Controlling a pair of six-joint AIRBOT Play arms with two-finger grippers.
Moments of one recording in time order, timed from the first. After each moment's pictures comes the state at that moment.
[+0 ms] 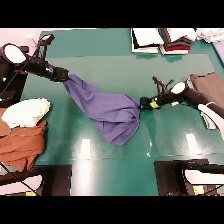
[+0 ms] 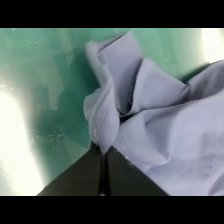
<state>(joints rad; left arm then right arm) -0.13 -1.35 1.44 1.21 -1.11 -1.37 0.13 -1.41 0.94 -0.87 0.93 1.36</state>
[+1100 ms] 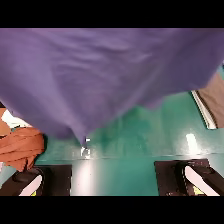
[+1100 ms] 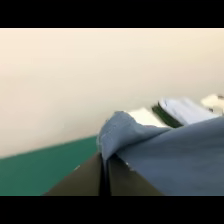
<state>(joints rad) -0.13 -0.85 1.96 1.29 -1.09 -1.44 -0.17 -0.95 2.01 -1.07 1.30 1.40</state>
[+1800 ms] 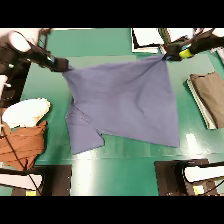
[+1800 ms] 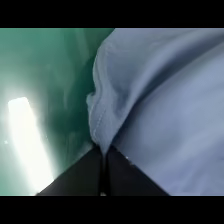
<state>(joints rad) -0.13 -1.57 1.66 1.30 -1.15 -1.44 -0.02 -1.55 1.74 -1.16 1.28 1.43</state>
